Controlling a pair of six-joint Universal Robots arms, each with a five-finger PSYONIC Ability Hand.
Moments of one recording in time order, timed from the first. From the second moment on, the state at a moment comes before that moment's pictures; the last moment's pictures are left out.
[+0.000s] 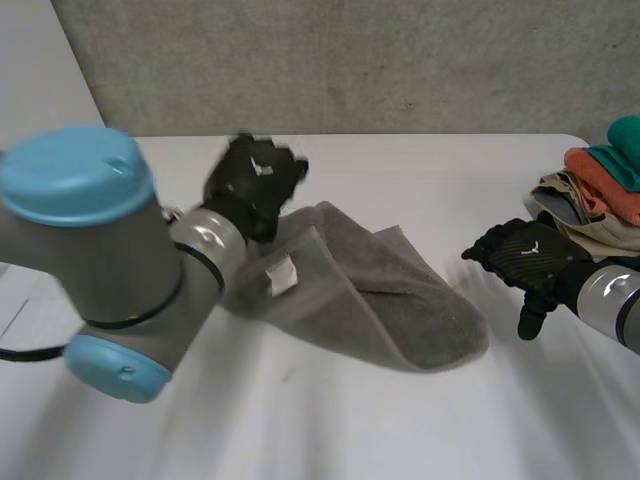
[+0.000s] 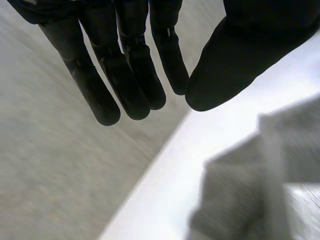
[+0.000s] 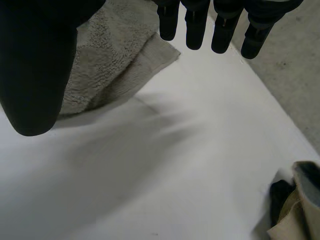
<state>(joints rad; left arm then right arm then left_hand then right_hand) 4.08 -1.92 -1.36 3.25 -1.60 3.67 1.63 -1.26 1.65 0.15 1.09 2.32 0.86 1.20 1.19 1.20 1.01 0.23 0.22 0.21 0.21 0.05</state>
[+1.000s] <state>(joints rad) 4.10 -2.44 -1.10 3.27 -1.37 3.72 1.70 -1.11 1.63 0.05 1.09 2.67 1.13 1.14 1.13 1.14 0.95 0.23 0.22 0.21 0.21 0.05</state>
